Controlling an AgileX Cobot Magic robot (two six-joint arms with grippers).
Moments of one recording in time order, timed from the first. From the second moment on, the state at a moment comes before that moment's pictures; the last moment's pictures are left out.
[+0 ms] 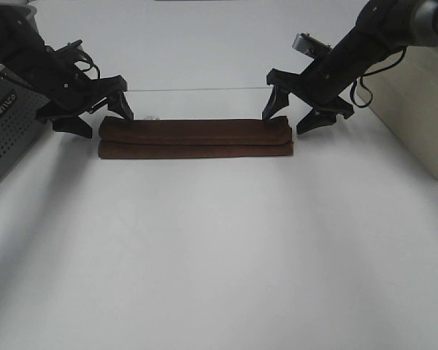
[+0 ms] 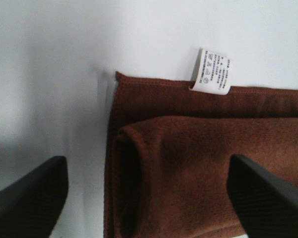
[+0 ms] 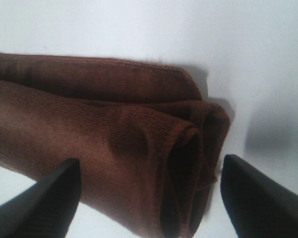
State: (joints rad) left arm -0.09 2.41 -1.87 -0.51 0.73 0.08; right arm 0.13 2.40 -1.93 0.52 0.87 -0.16
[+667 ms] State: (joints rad) left arm -0.15 2.41 -1.87 -0.44 0.67 0.09; right arm 0.13 2.34 -1.93 0.47 0.91 -0.14
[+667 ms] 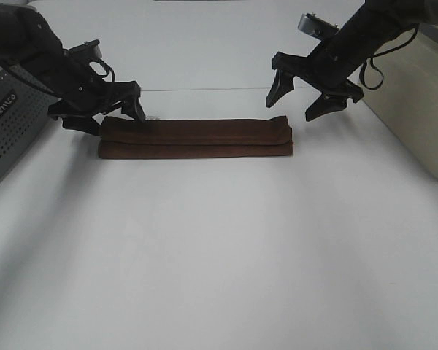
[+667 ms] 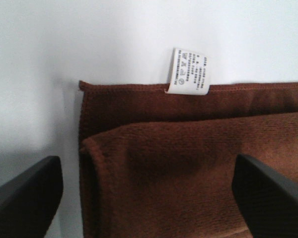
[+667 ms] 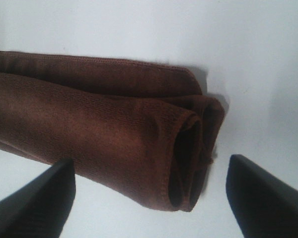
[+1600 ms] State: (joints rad) left arm -0.15 2.46 -1.88 -0.47 0.65 0.04; right arm 0.13 2.34 -1.93 0.47 0.91 -0.14
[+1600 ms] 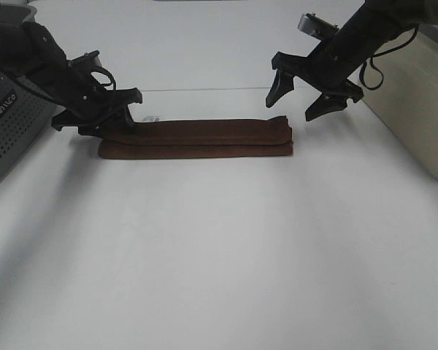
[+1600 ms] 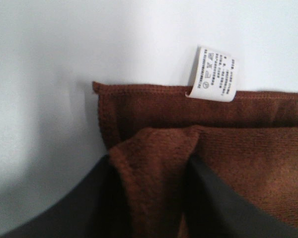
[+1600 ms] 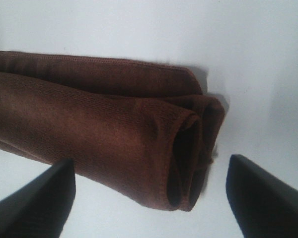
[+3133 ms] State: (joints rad) left arm -0.38 2.40 -2.15 -0.41 0.84 -0.16; right arm 0.13 2.25 -1.93 0.40 1.08 -0.14
